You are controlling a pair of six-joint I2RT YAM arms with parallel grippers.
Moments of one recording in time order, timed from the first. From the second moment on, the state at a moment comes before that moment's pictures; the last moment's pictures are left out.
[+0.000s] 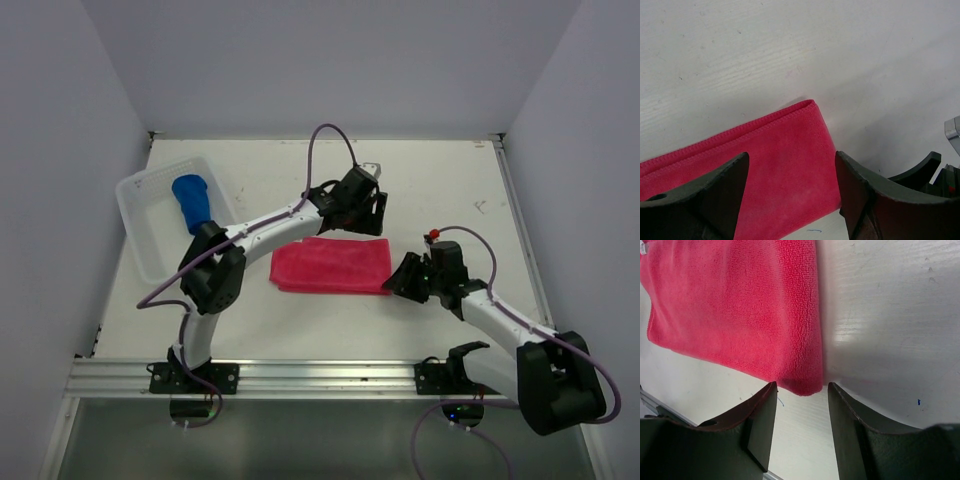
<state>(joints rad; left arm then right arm) -0.85 2.03 1.71 -0.49 -0.07 -0.55 0.26 1.09 0.37 -0.12 -0.31 0.70</state>
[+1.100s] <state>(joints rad) -0.94 2.41 2.05 -0.66 -0.09 -0.70 0.26 1.21 0.32 0.05 -0.31 0.72</state>
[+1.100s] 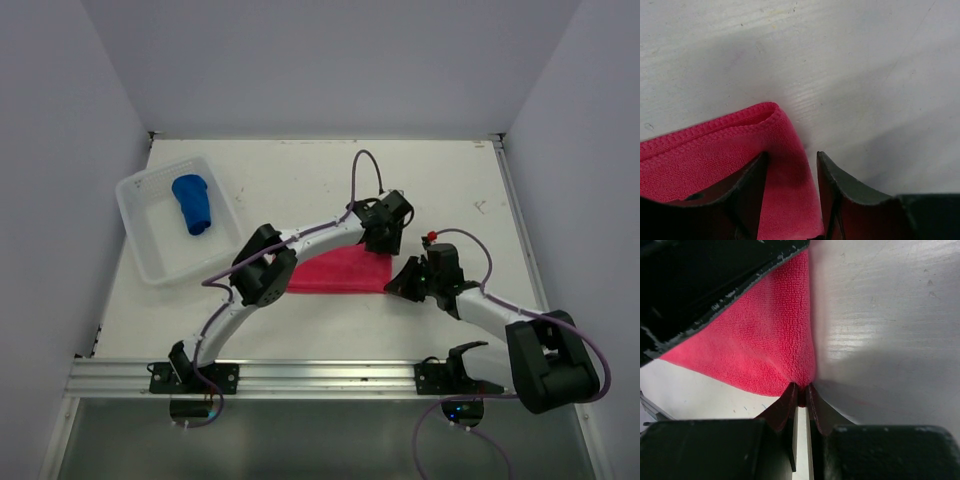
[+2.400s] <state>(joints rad) -0.91 2.48 2.17 -0.74 -0.05 -0.77 0.36 1.15 0.45 -0.24 -0.14 0.51</state>
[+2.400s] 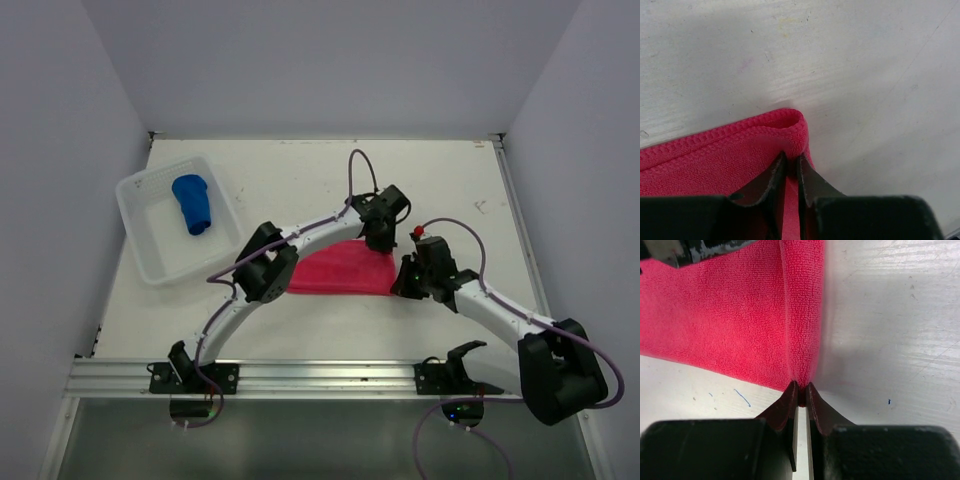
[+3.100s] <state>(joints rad) -0.84 2.32 1.91 -0.49 0.13 -0.81 0.55 1.13 0.55 -0.39 0.15 0.51</state>
